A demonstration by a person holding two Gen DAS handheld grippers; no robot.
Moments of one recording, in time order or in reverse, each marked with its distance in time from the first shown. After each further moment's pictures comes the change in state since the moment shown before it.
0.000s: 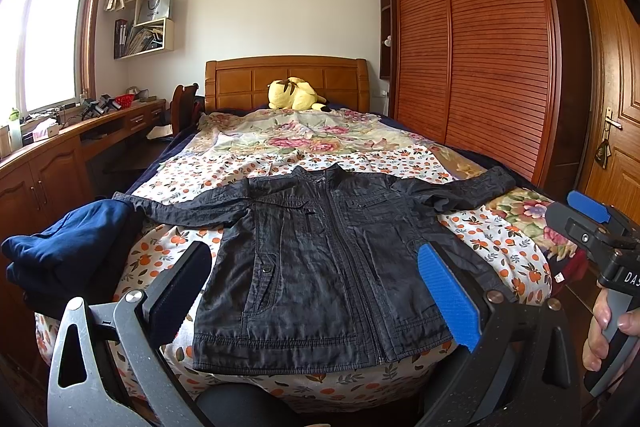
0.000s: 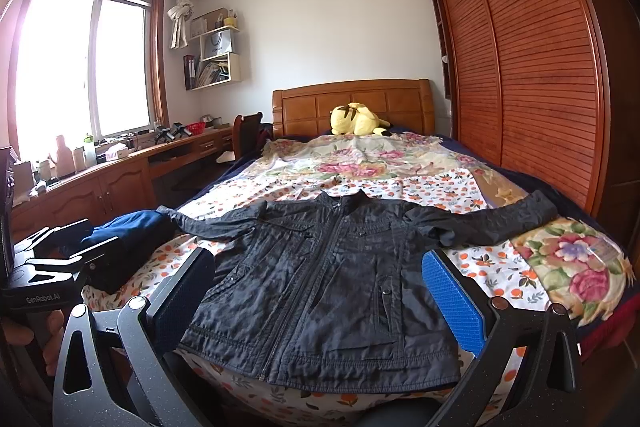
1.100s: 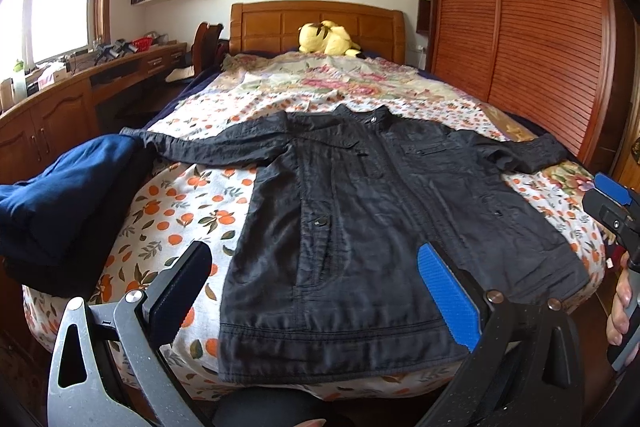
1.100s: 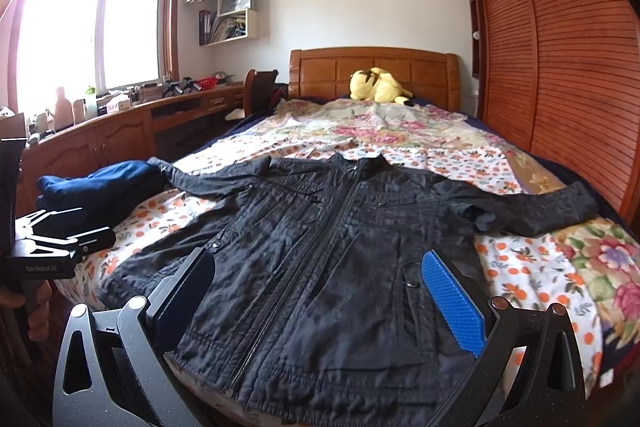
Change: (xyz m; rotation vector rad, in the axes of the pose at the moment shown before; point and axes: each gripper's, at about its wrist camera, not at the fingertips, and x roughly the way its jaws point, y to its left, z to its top) left arm 0.110 0.075 -0.053 -0.079 0.196 0.068; right arm 0.111 0.005 -0.019 -0.086 0.115 0.052
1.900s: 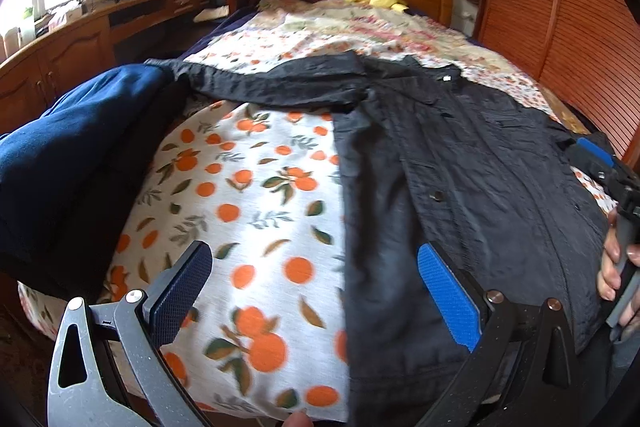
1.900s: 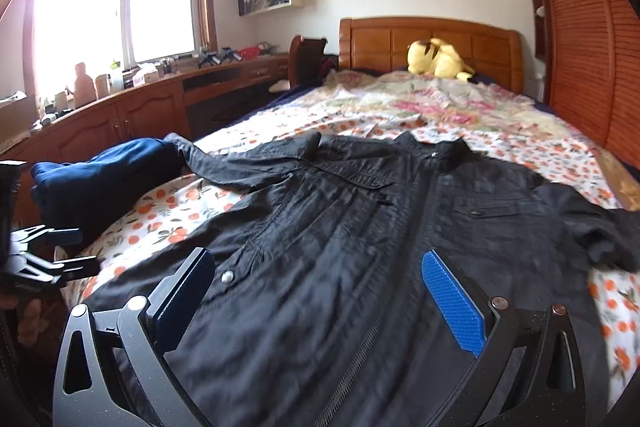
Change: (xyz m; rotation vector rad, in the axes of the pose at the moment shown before) left arm 0.088 0.101 -0.002 -0.101 0.186 0.072; right arm 0.144 0.015 0.044 -0.034 0.089 0.179
